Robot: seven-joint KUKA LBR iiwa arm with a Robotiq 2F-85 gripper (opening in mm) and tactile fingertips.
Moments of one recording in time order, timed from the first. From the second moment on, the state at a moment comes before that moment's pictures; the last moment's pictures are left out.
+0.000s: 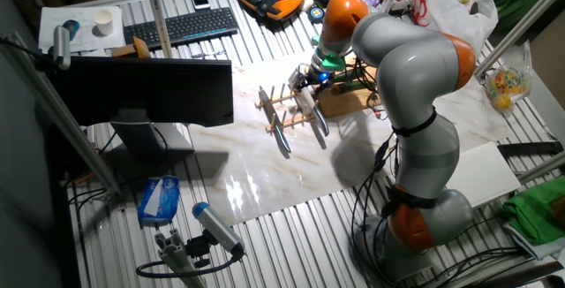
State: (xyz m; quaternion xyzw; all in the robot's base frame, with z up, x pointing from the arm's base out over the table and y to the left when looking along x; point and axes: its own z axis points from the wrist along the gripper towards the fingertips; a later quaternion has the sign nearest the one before) arm 0.586 0.075 0.084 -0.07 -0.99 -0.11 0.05
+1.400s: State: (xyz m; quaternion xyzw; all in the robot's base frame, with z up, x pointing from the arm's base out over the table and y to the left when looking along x) arm 0.586 0.076 0.092 -0.08 -0.99 -0.14 0.05
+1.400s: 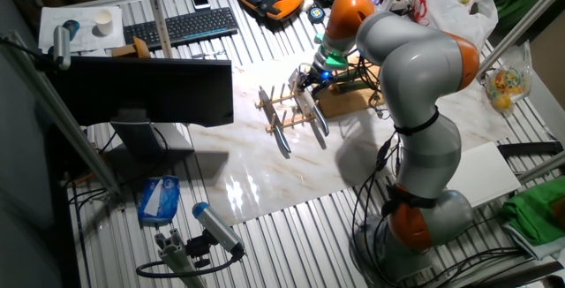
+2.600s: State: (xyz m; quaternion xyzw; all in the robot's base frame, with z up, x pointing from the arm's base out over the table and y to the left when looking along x) arm 0.597 0.074 0.090 -0.07 -0.98 -0.15 0.06
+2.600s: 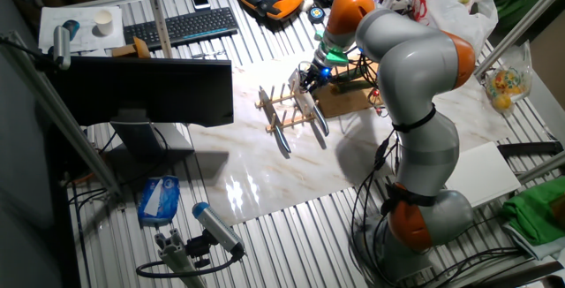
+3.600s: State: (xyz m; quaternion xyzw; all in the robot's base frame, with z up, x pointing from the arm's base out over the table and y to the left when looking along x) arm 0.596 0.080 0.091 -0.08 -0.98 -0.15 0.06
